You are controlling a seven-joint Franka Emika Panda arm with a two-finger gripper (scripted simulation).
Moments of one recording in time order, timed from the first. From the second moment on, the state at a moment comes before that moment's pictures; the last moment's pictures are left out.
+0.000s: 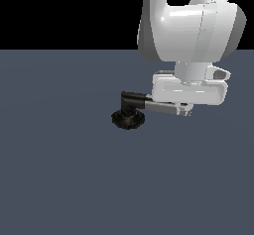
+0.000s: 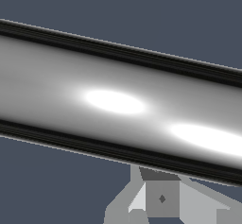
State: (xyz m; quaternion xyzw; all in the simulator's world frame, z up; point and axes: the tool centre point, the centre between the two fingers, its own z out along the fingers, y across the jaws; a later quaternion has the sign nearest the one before) arm -0.039 -0.177 0.105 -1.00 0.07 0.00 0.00
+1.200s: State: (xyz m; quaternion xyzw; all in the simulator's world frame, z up) arm 0.012 -0.206 0.105 -1.00 0.08 0.01 0.00
